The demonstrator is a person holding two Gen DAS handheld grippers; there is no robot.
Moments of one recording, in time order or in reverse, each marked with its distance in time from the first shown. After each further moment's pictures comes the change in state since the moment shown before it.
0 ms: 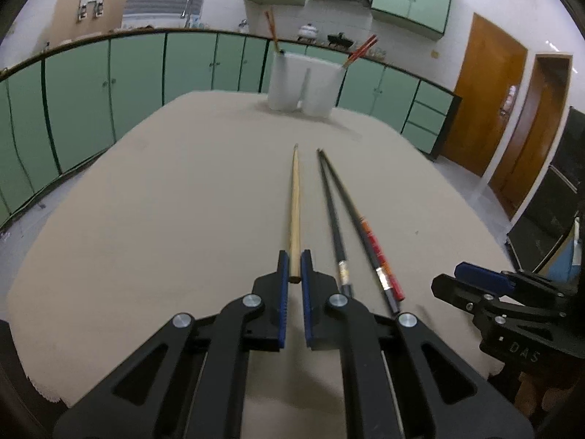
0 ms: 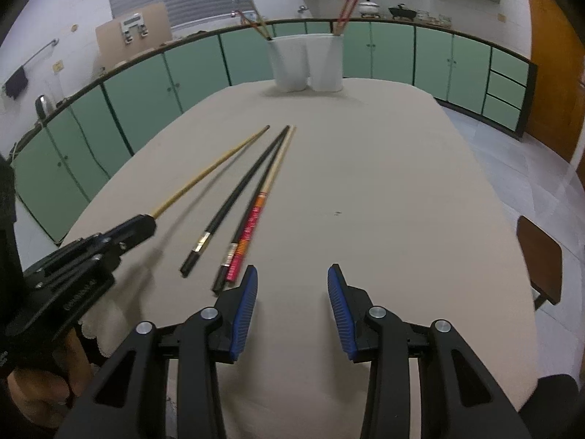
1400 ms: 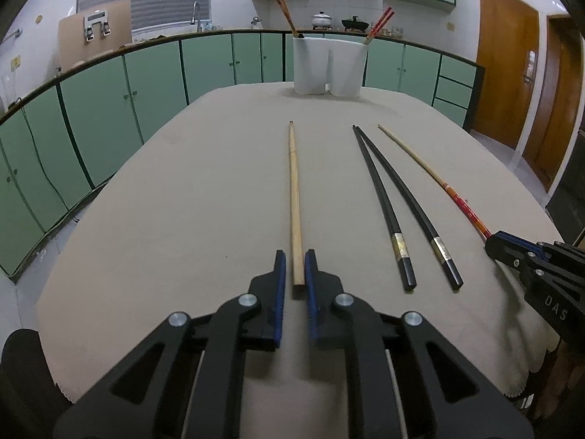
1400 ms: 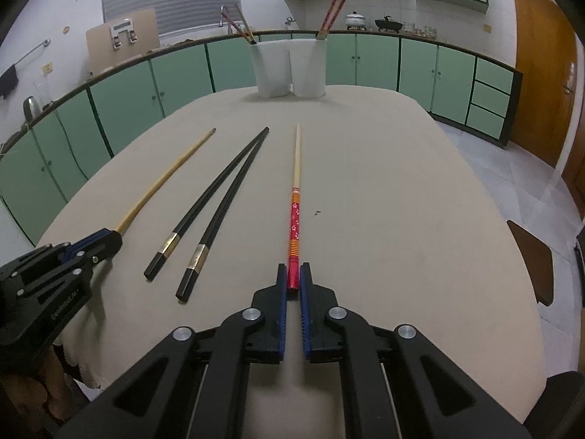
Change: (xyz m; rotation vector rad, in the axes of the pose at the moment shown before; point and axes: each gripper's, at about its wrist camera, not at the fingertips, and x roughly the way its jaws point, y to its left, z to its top) left arm 0.004 0.005 -0.010 0.092 0.021 0.159; right arm 0.013 -0.006 -0.010 0.013 -0.061 -0.082
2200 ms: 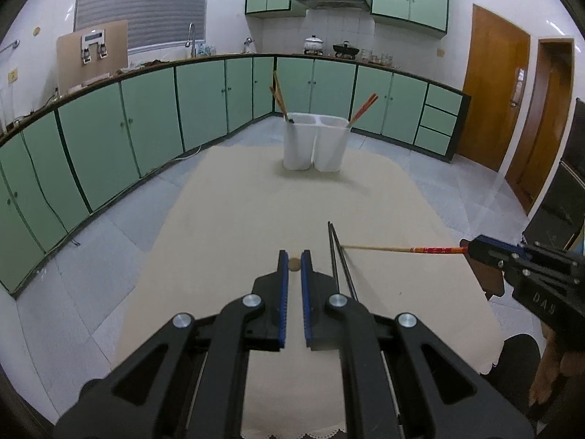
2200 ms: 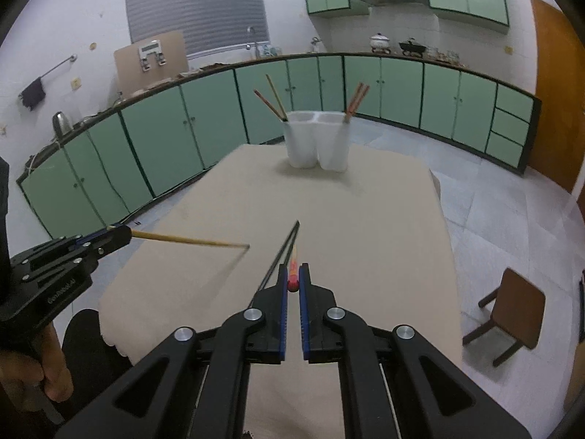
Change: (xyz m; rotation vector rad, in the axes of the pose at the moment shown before) left arm -0.105 0.009 0.119 -0.012 -0.052 -0.067; right arm -0.101 0.002 0.118 -0.058 -0.041 0.107
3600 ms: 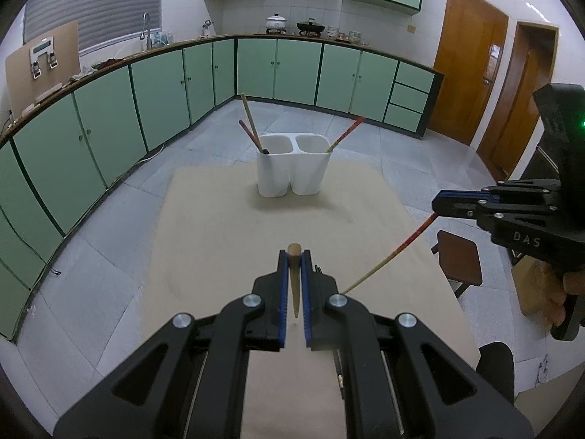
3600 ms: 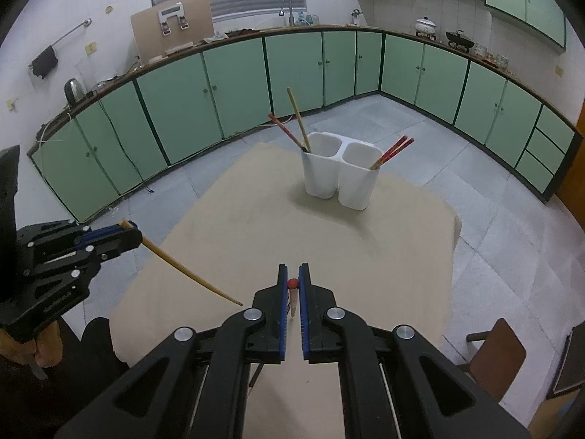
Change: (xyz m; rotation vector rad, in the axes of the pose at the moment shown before) left arm 0.042 0.022 0.128 0.086 0.126 -0.136; right arm 0.043 -0.010 0.148 -0.129 0.184 0.069
